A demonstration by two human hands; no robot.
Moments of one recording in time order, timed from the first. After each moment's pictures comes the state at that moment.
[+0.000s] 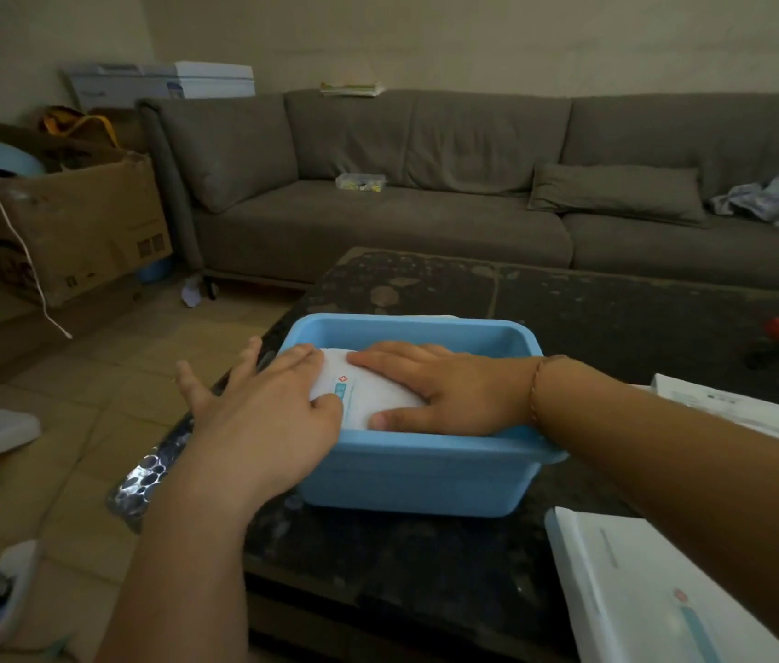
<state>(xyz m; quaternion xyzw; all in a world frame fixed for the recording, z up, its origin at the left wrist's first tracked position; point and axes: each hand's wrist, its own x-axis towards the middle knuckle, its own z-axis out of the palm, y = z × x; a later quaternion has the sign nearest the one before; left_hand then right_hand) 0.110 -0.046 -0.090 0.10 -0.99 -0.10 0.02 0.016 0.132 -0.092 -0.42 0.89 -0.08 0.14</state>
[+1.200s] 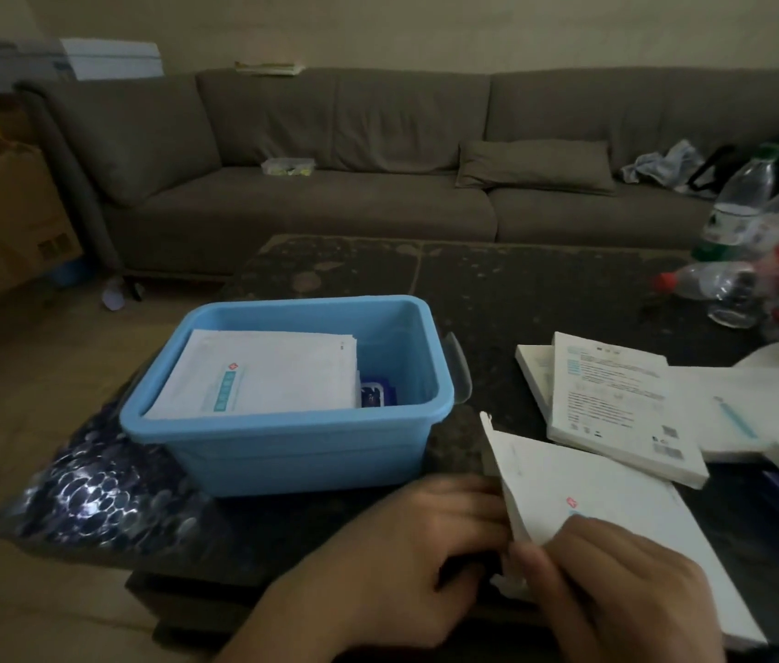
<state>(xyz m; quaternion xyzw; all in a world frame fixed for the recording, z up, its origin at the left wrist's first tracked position) 0.140 0.087 -0.160 -0.50 -0.80 -0.33 0.01 0.197 0.273 -0.177 -0.20 0.89 -0.18 -0.38</state>
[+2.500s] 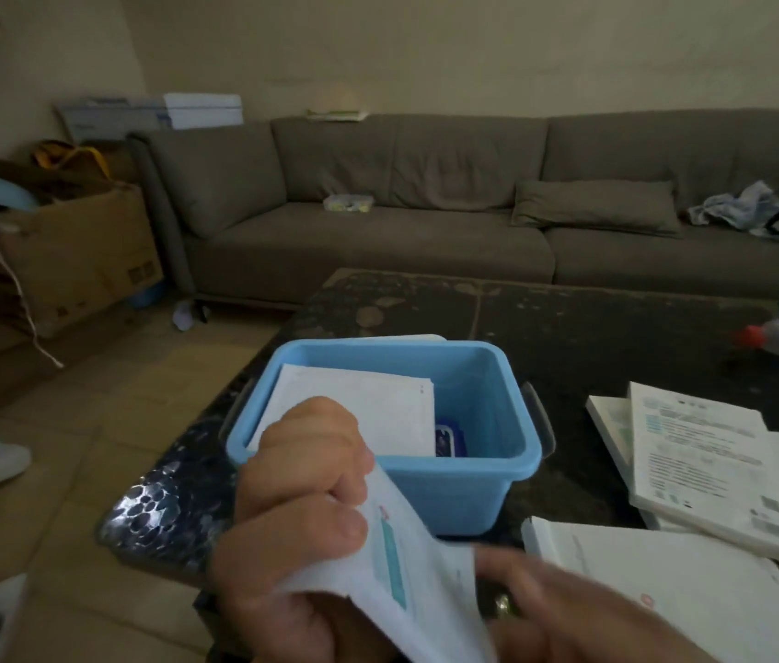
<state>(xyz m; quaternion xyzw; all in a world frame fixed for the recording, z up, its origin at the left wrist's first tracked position) 0.131 0.002 -0.095 -0.32 -0.60 -0.33 0.65 0.206 0.206 -0.091 -0.12 0.65 -0.66 0.36</state>
